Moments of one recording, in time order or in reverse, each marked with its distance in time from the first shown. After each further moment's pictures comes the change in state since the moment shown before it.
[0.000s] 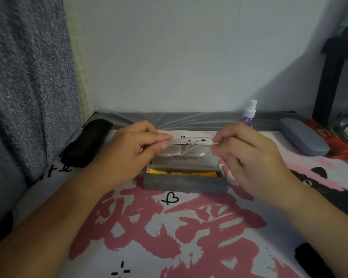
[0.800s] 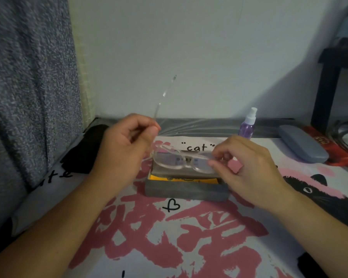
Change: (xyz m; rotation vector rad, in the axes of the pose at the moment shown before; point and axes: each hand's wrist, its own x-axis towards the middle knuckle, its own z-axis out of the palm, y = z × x) left_hand 0.002 0.025 -0.001 -0.457 0.356 -0.240; right_hand -0.001 -0.001 0.008 0.070 -0.075 0.207
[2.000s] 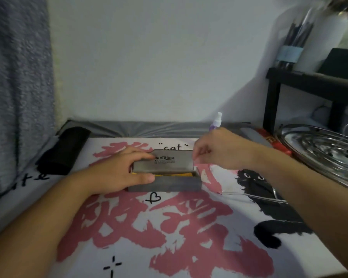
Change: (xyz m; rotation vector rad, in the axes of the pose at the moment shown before) left_hand 0.009 -0.065 -0.017 0.498 -0.801 -0.113; right_hand 0.046 -0.004 -0.042 -0.163 -0.683 0.351
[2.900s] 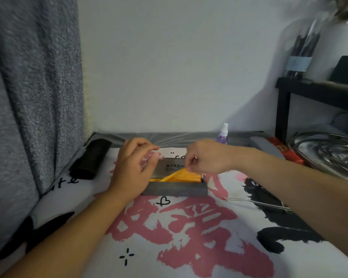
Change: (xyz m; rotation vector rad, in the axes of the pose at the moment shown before) left_hand -0.008 0.038 0.022 0.098 0.909 0.234; right_hand 0.026 -0.020 0.004 -0.009 -0.123 -0.136
